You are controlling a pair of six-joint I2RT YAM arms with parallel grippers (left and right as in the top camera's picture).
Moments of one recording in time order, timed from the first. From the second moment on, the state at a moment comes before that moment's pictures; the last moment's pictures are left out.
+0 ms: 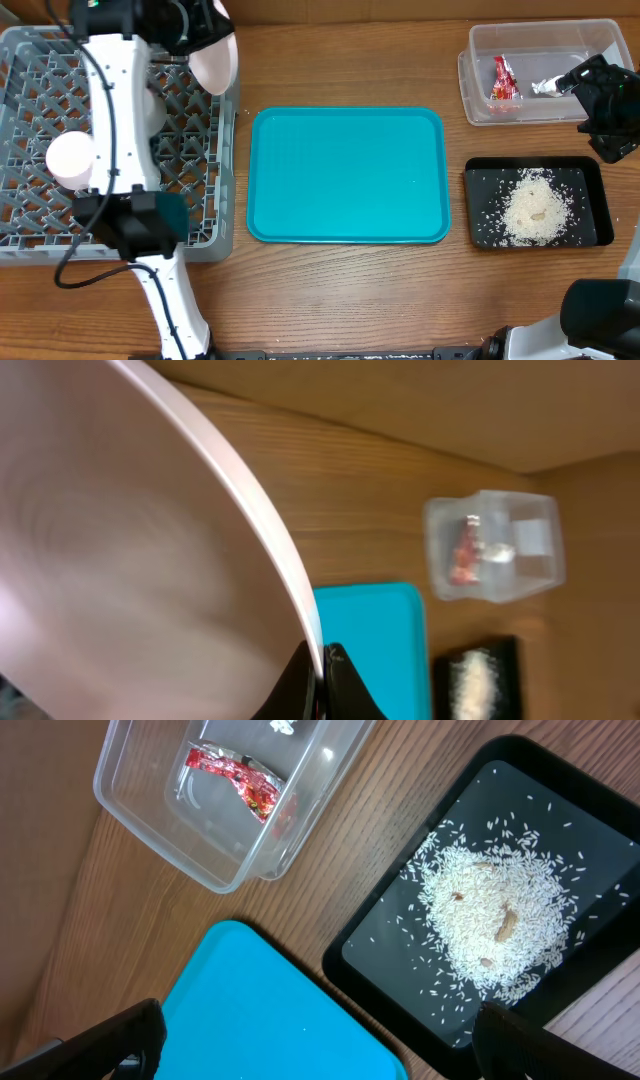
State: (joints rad) left arm 0.10 2.26 2.56 -1.26 0.70 -0.25; right arm -0.32 1.71 1.90 -1.37 -0.11 0.70
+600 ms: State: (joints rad) left arm 0.19 2.26 2.39 -1.32 0.94 -0.16; right arm -0.32 1.71 1.90 -1.37 -0.11 0.70
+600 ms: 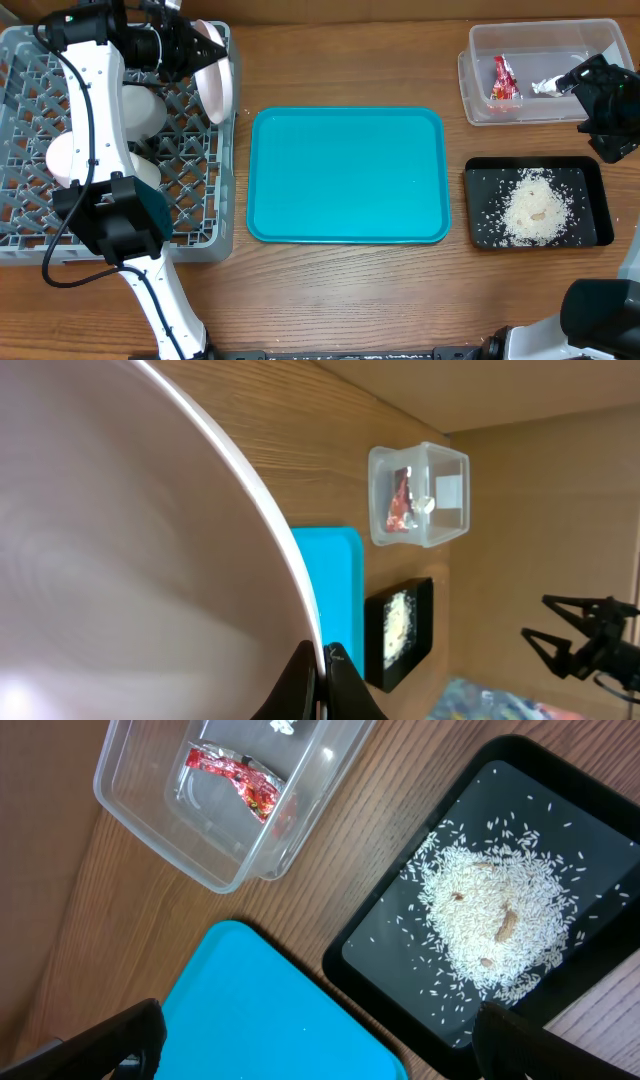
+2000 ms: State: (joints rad) left arm 0.31 2.19 2.38 -1.62 1.00 -0.09; right arm -0.32 1.71 1.90 -1.37 -0.11 0.70
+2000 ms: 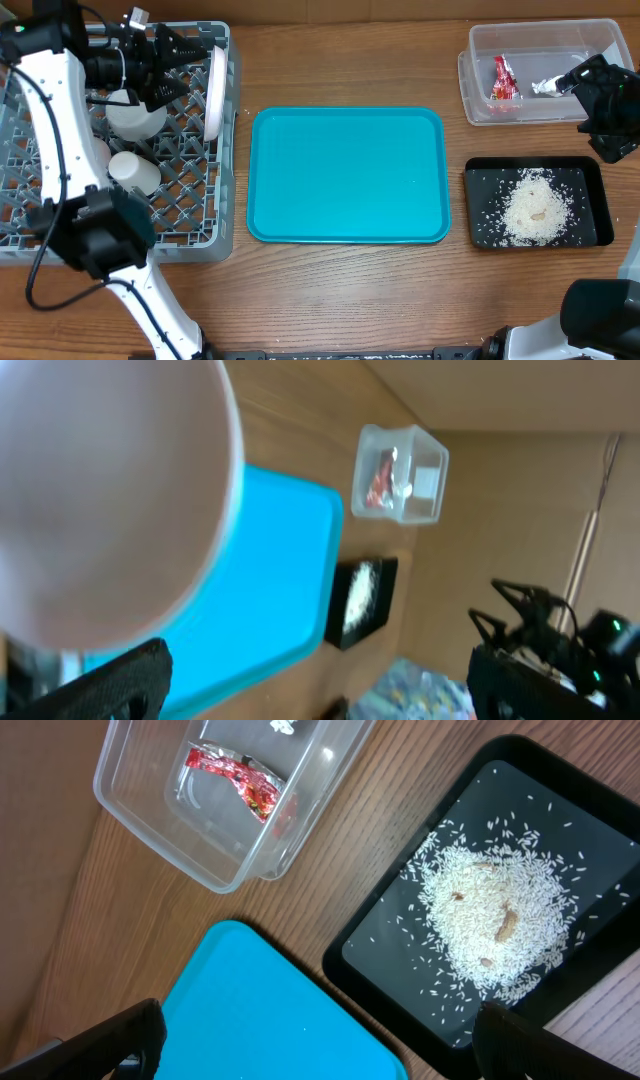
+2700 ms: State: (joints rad) left arm -0.03 1.48 1.68 -1.65 0.55 -0.07; right arm -0.32 1.71 1.90 -1.37 -0.11 0.70
